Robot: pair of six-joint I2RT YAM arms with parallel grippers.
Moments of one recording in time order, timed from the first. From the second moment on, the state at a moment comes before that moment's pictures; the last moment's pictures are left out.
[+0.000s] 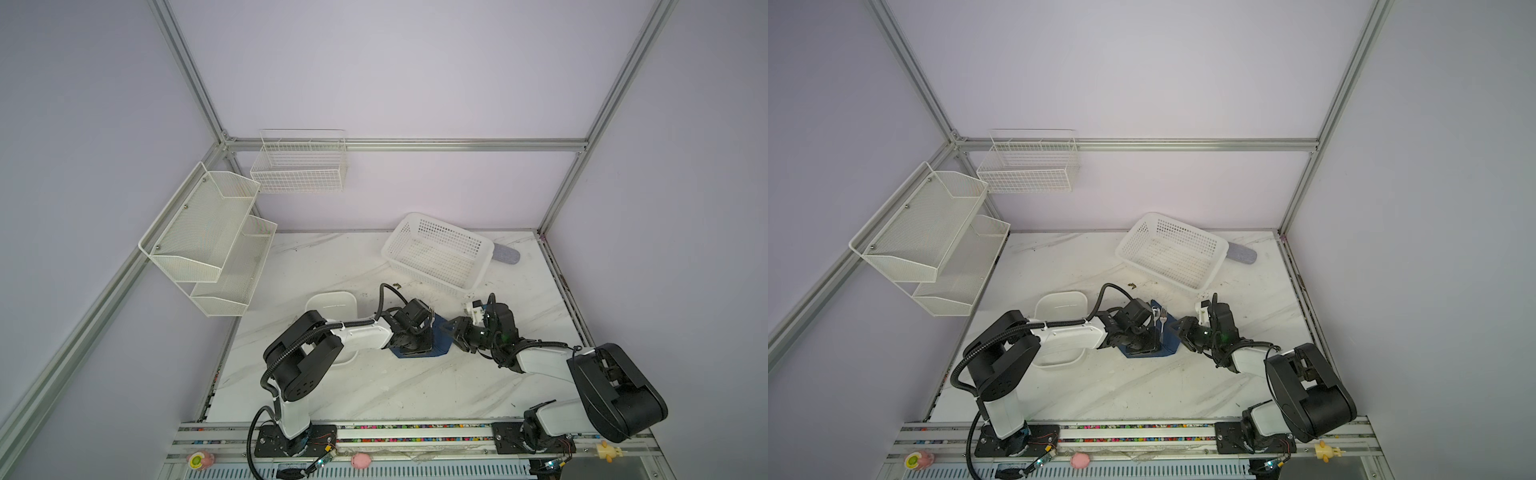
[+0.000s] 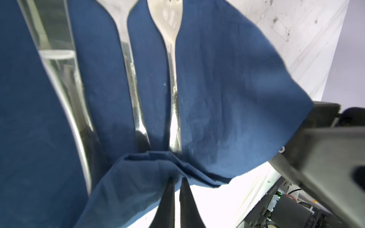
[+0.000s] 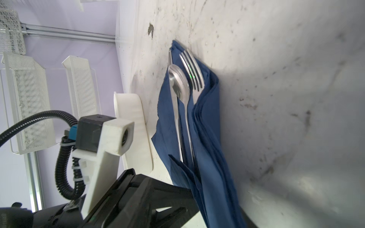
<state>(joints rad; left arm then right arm) -0.87 1.83 1.07 -0.25 0.26 -0.89 0.36 1.41 0.37 0.42 -0.60 1.07</state>
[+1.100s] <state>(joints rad) -0.87 1.83 1.07 -0.25 0.25 -0.89 0.38 1.36 0.50 0.14 -0.58 0.84</state>
